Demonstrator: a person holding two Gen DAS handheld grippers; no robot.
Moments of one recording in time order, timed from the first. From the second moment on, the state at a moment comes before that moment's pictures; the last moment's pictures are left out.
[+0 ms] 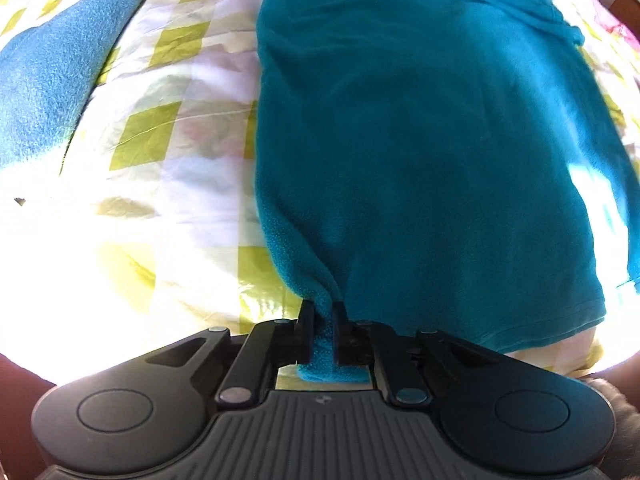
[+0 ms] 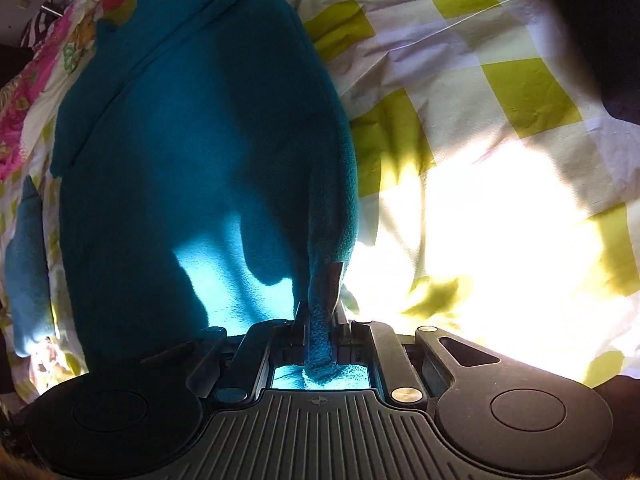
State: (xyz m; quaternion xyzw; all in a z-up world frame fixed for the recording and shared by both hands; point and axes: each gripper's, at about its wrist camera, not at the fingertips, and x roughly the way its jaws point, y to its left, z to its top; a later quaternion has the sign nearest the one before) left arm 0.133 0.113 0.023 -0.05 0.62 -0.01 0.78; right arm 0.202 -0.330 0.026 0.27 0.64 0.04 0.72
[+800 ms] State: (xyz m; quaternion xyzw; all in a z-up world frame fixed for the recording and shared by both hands) left arm 0.480 0.194 0.046 -0.18 0.36 0.07 0.91; right arm 0.522 -0.292 0.022 0.44 0.36 -0.04 0.82
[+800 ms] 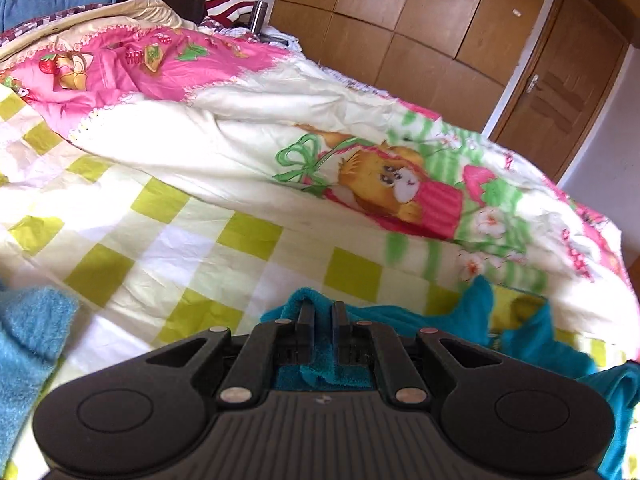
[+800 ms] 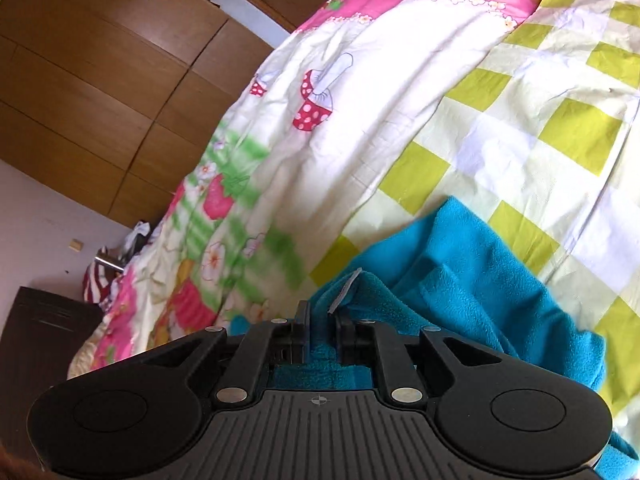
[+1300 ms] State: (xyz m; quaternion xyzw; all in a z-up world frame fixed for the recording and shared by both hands) left arm 0.503 0.191 0.048 -0.21 0.38 0.06 0.90; right arm 0.497 -0.270 0.068 0.17 0.37 0.09 0.91
